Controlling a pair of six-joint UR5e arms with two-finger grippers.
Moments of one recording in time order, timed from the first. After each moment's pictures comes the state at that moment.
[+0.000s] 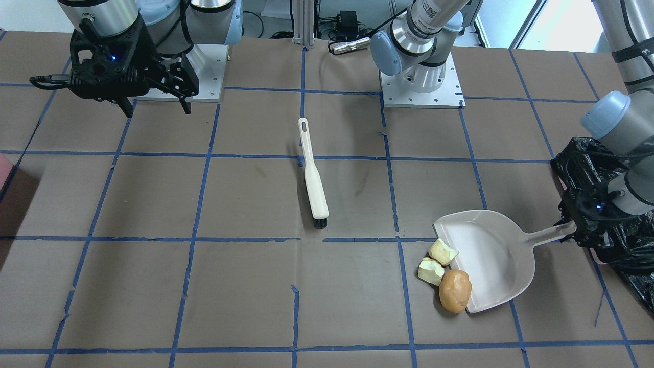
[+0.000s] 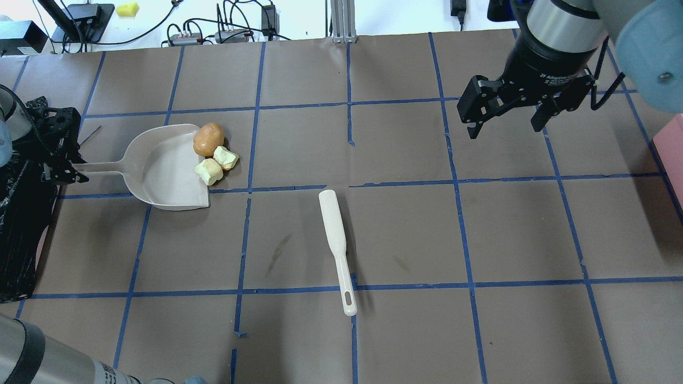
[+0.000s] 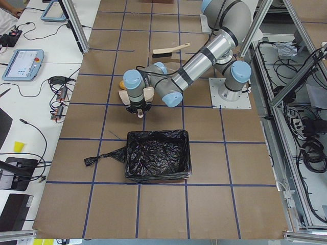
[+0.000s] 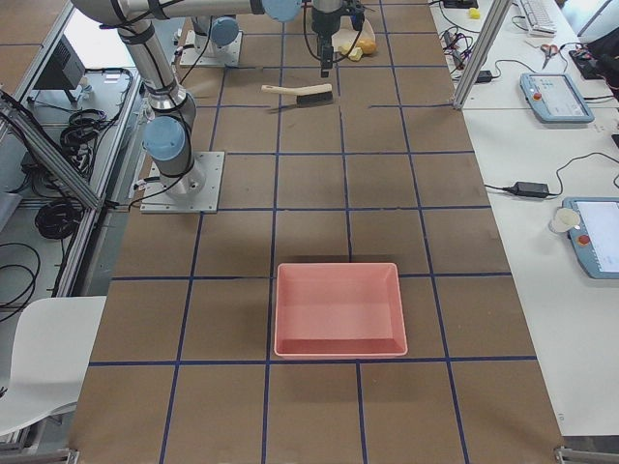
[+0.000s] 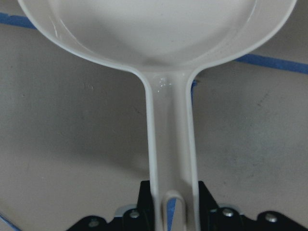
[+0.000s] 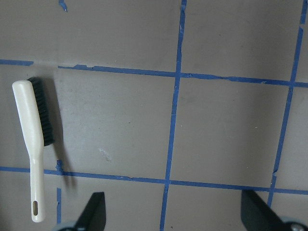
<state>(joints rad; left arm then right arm) -0.98 -1.97 -1.70 -1.08 1.56 1.98 1.59 -1.62 1.57 -1.51 -1.55 -0.07</state>
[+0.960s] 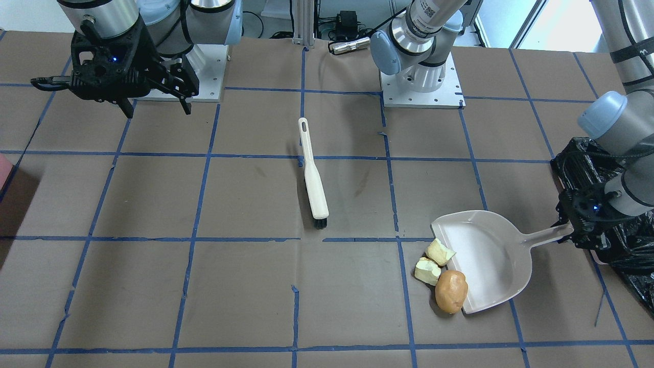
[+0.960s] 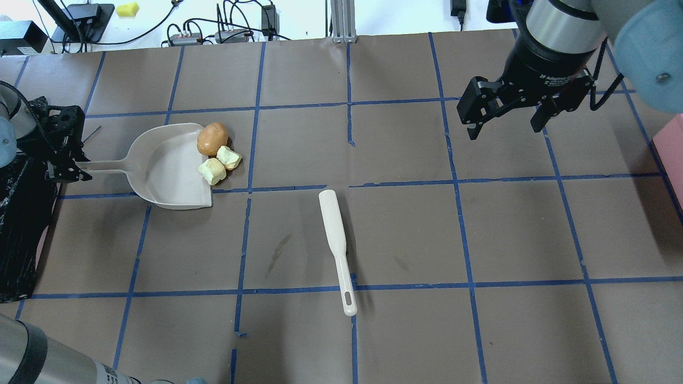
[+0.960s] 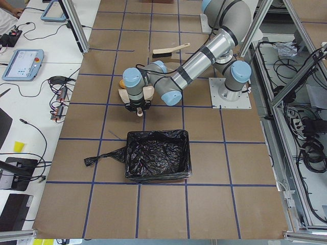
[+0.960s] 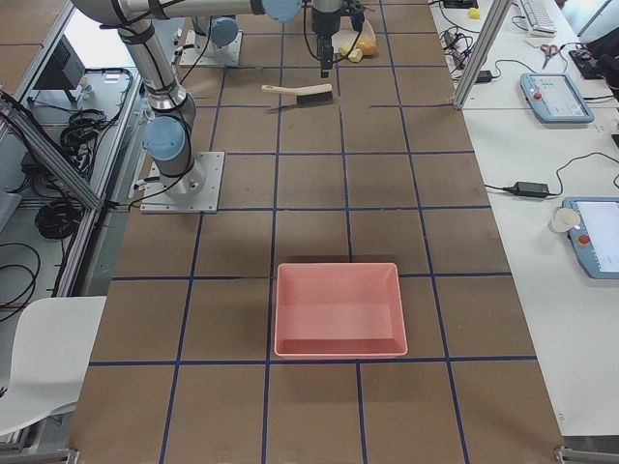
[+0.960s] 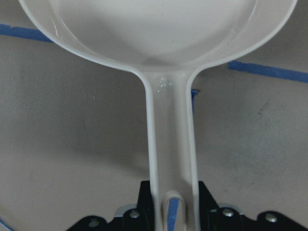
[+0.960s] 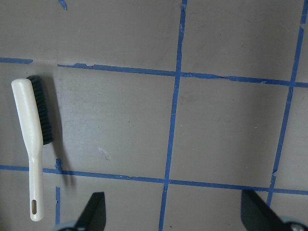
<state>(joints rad) -1.00 -1.97 -1.70 -1.08 1.56 1.97 1.59 -1.61 1.57 -1.51 -1.55 -0.08</state>
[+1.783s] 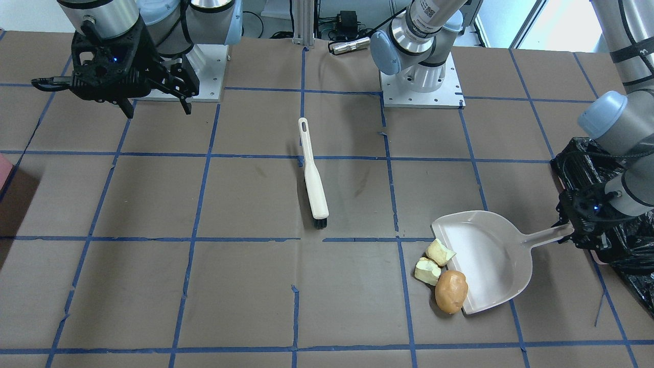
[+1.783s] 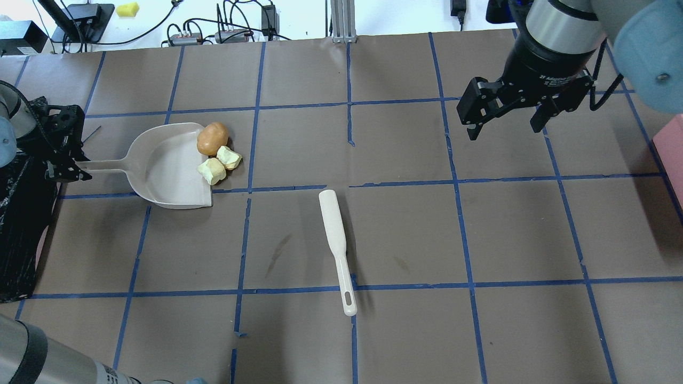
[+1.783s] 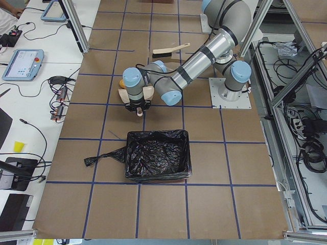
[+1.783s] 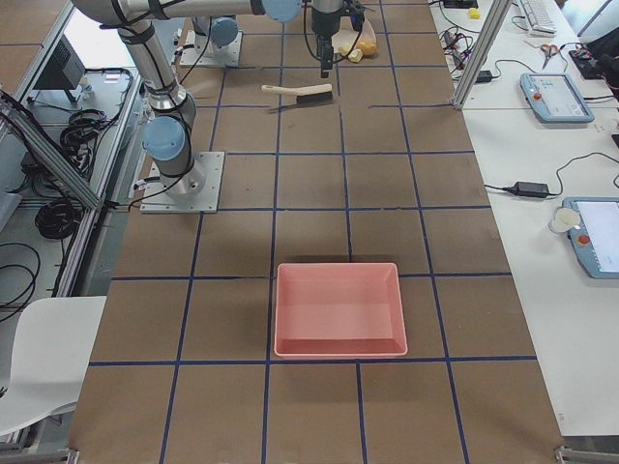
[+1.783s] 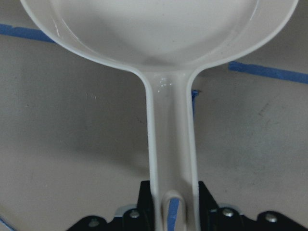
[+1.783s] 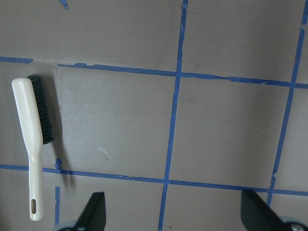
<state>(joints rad) -1.00 -1.97 -1.70 -1.08 1.56 1.97 1.59 -1.61 1.57 -1.51 -1.55 -0.08</state>
